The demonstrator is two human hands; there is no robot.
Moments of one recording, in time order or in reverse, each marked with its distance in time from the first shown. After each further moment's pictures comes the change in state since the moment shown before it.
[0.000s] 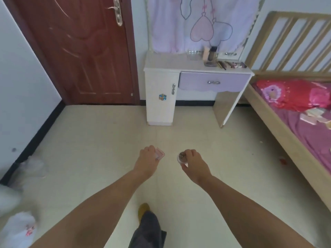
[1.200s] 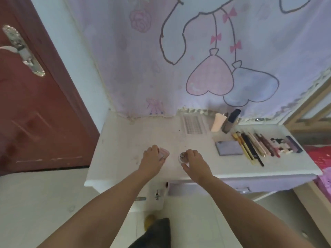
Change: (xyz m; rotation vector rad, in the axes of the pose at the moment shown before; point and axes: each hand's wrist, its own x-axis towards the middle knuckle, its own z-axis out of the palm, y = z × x) left_hand 0.915 0.077 -0.103 -0.201 -0.040 -0.073; right_hand 0.875 0.226 -0.123 0.085 -0.021 0.084
